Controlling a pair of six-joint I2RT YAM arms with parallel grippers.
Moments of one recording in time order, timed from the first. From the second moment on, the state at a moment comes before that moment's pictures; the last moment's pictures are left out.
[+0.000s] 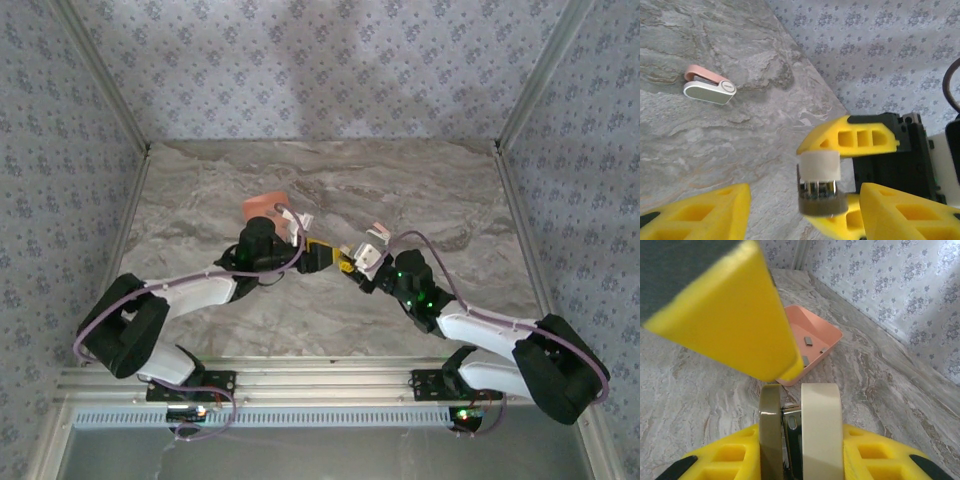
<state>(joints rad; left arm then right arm) -0.69 1.46 0.66 0.52 0.59 -0.64 0.69 1.15 0.34 0.60 -0.17 -0.37</state>
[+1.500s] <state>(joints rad) -0.71 1.51 0.71 0.48 0.62 -0.56 0.70 1.16 0.38 0.52 -0.12 -0.35</state>
